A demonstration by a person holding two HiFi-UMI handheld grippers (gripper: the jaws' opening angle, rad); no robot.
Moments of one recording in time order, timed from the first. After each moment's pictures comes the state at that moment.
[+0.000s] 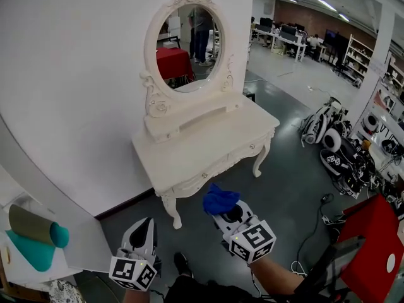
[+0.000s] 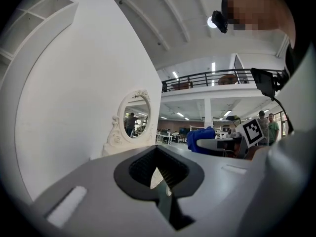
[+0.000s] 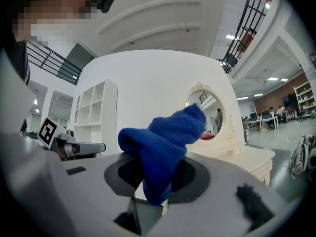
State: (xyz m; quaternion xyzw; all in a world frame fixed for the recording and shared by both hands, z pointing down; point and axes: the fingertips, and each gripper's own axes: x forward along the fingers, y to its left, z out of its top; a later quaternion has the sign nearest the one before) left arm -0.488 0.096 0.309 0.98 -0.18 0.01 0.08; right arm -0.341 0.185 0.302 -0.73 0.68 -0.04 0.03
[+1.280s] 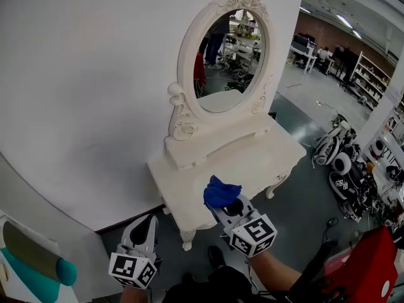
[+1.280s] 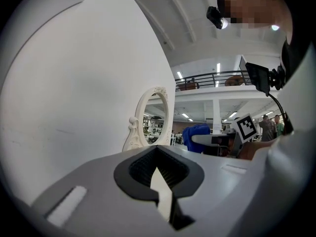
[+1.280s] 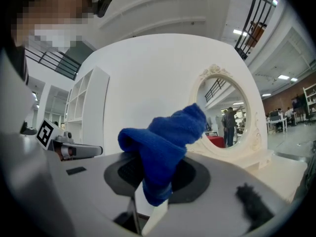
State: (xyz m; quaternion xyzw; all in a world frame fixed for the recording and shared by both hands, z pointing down) left arm -0.430 -0.166 0.312 0.98 -0.18 0.00 0.08; right arm -0.278 -0.093 0.291 -0.71 0.70 -0.04 0.01
